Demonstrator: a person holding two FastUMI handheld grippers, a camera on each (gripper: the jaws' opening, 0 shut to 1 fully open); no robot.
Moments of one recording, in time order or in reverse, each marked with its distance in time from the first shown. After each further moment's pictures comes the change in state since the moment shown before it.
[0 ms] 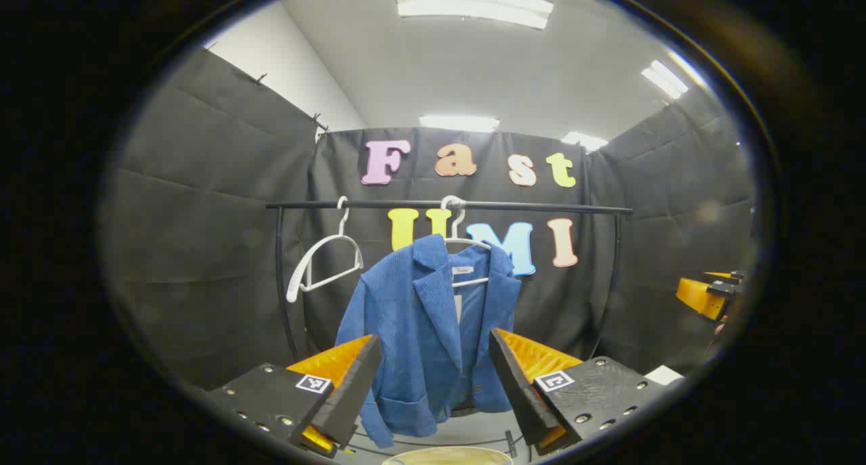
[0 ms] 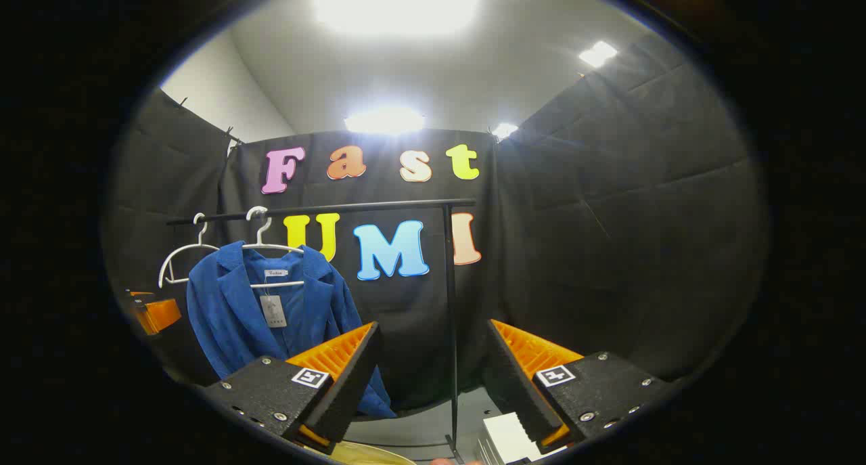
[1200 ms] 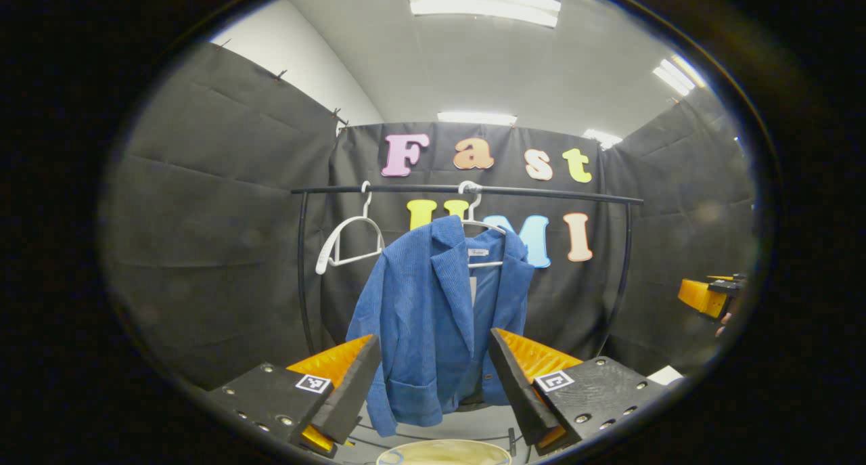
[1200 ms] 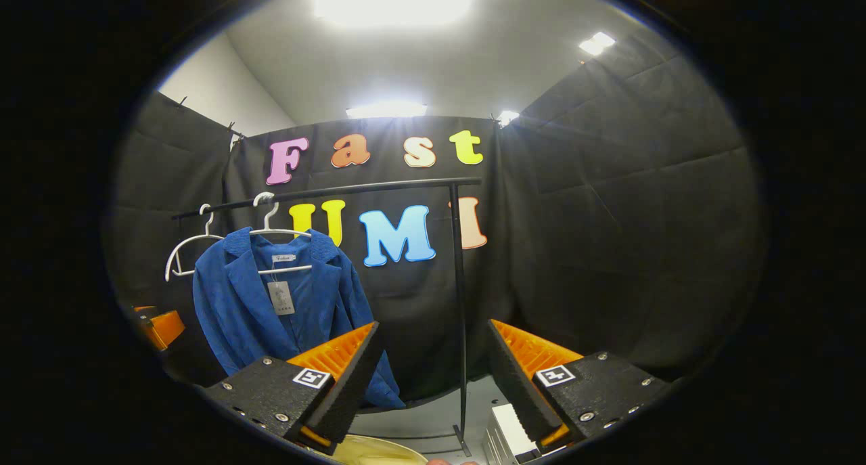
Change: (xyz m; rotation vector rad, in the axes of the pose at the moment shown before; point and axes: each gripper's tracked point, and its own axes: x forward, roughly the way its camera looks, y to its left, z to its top) left arm -0.025 0.016 -0.035 -0.015 0.017 0.087; right arm -0.009 0.016 -0.025 0.023 0.056 0.047
